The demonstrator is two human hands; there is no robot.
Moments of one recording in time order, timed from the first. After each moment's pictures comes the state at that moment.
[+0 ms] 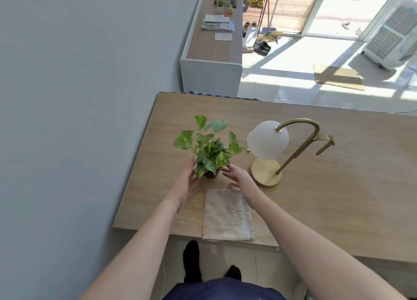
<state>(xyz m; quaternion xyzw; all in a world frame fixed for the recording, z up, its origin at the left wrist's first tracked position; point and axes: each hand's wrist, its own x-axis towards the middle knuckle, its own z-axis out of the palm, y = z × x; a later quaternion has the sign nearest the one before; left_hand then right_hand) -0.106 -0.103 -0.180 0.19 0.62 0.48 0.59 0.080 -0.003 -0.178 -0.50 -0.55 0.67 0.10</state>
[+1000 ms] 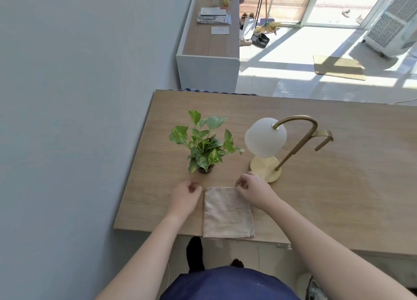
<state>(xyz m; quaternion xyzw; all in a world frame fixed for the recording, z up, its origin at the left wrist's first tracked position) -0.095 -0.126 -0.217 0.33 0.81 0.29 0.40 0.124 0.007 -0.199 -0.50 -0.80 0.33 -0.06</state>
